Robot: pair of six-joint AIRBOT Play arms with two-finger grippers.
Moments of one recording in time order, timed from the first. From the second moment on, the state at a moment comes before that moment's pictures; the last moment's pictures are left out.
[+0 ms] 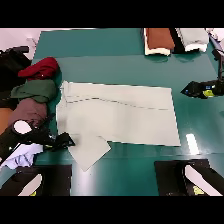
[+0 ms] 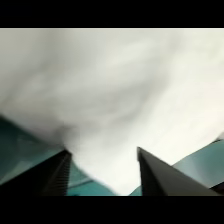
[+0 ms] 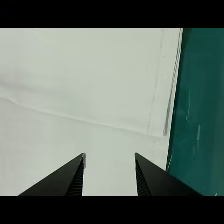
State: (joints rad) left arm -0.03 -0.85 0.36 0.98 -1.16 -1.57; right arm -0.26 -0.95 1.05 -1.20 1.26 1.39
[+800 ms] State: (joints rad) left arm -0.03 -0.85 0.51 0.98 -1.20 -1.43; right arm -0.54 -0.95 0.59 -1.35 1.47 1.39
